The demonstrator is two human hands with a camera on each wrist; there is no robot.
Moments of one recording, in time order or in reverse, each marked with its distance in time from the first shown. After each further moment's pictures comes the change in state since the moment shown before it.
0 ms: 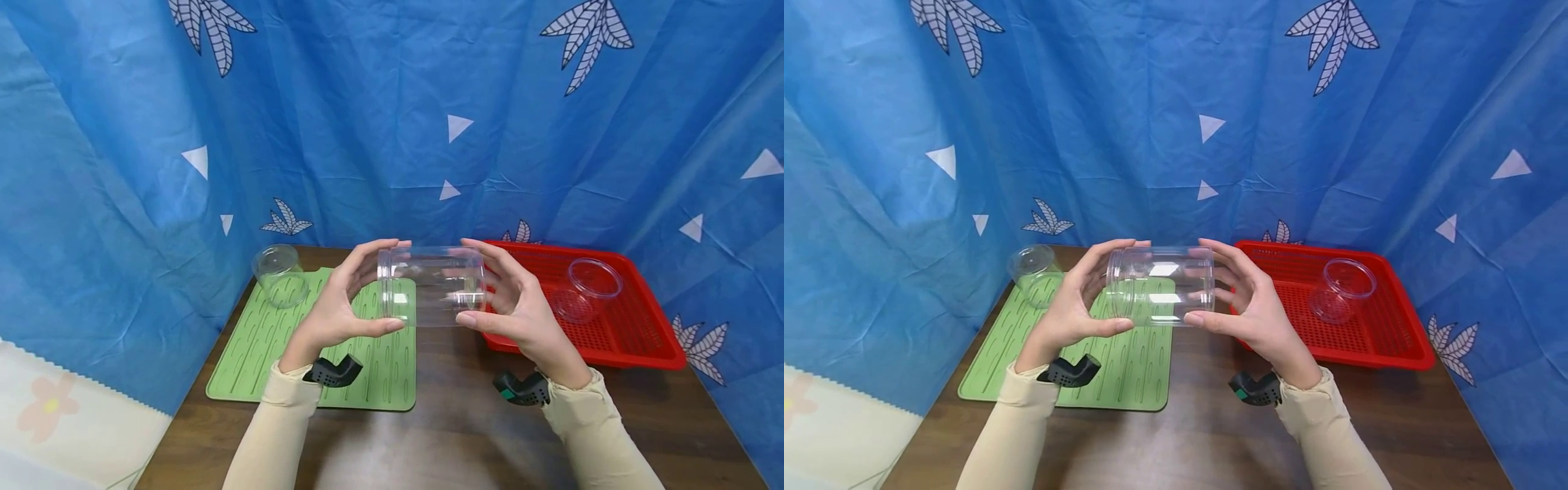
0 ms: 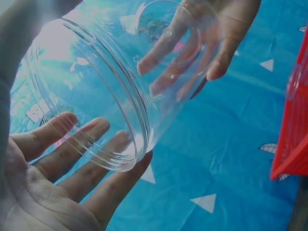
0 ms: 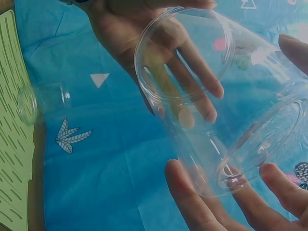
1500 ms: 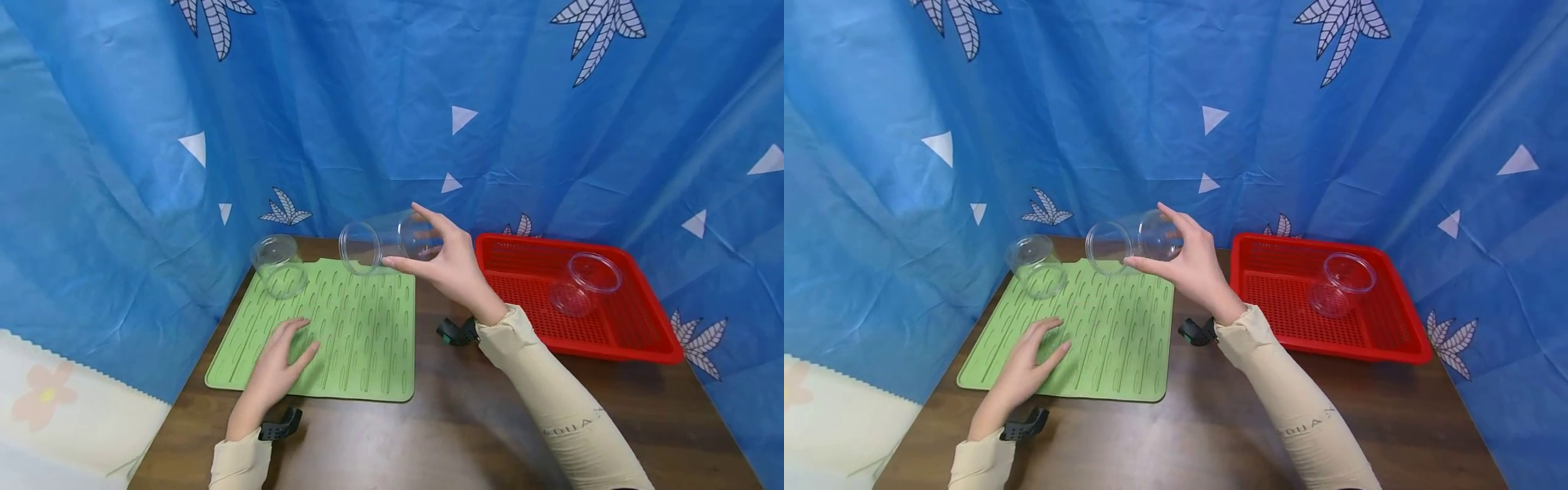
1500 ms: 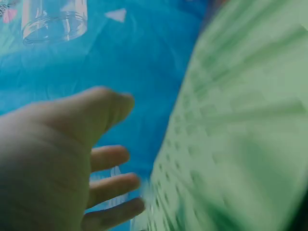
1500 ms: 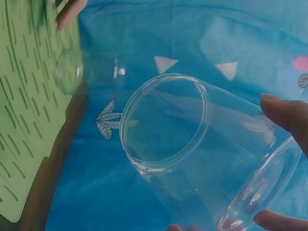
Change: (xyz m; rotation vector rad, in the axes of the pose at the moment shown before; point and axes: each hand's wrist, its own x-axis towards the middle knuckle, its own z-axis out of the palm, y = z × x) left_hand -0.189 -0.114 -0.055 0.800 0.219 -0.515; right_hand 0.086 0.027 0.047 -0.499 0.130 -0.002
